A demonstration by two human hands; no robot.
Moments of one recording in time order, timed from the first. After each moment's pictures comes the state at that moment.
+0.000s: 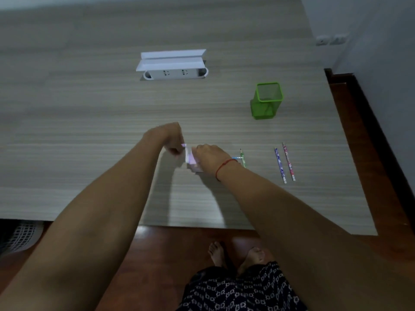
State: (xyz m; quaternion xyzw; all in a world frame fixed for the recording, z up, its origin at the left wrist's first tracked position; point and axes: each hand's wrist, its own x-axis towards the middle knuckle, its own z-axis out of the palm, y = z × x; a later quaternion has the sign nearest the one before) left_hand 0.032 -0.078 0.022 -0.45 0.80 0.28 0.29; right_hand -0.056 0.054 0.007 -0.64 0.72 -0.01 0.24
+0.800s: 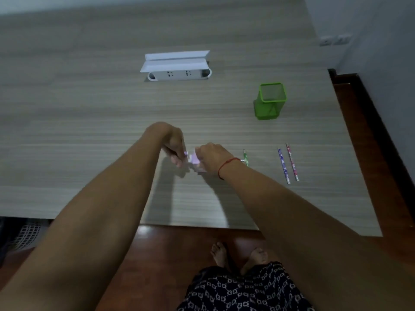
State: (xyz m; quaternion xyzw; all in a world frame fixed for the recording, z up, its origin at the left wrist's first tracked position) left_hand 0.036 -0.076 0.038 -0.43 0.72 0.36 0.42; right_hand -0.055 0.054 0.012 -0.63 0.73 -0.02 0.27
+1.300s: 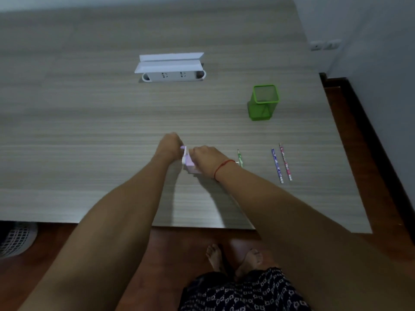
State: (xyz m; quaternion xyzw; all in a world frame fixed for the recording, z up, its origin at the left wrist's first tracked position) left_hand 0.044 -0.050 -0.015 -0.50 0.84 0.20 0.08; right_hand -0.050 0.060 0.013 -0.62 0.73 -0.04 0.27
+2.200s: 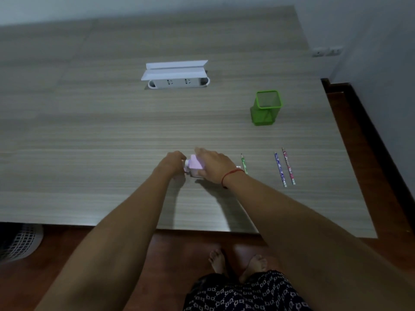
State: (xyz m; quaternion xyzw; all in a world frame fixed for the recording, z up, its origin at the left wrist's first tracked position) left_hand 0.065 -0.035 -0.031 -0.54 0.77 0.29 0.14; right_hand -0.061 0.071 0.006 -0.63 0.72 -0.08 0.28
